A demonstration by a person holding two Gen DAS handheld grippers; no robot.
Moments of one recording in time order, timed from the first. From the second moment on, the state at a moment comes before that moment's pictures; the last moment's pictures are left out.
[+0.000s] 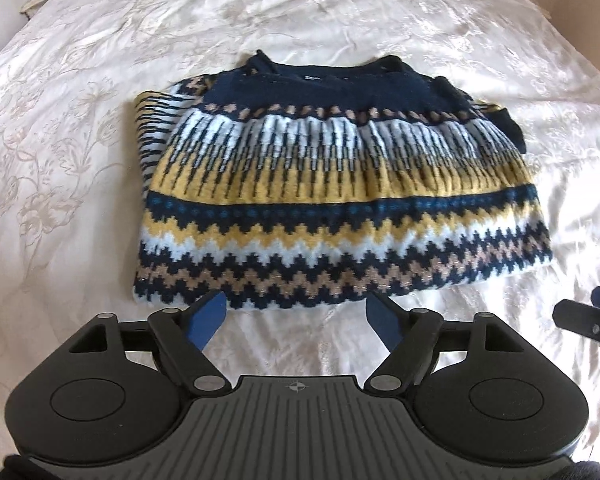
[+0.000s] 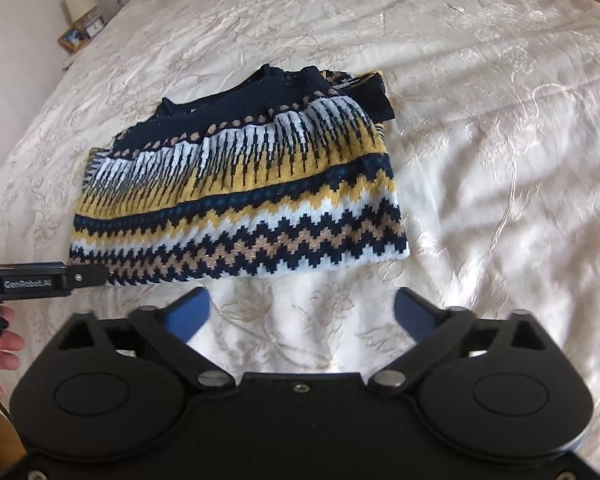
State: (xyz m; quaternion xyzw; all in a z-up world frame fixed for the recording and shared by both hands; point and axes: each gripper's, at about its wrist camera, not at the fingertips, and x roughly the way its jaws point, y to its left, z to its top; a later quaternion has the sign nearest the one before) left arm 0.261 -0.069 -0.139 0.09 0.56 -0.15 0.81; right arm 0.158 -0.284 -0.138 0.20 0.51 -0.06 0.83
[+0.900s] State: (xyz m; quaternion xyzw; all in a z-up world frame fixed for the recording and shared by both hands) left arm 0.420 -0.173 -0.160 0.08 0.57 -0.11 0.81; right arm 0.214 -0.349 -0.151 0.25 0.51 -0.09 0.82
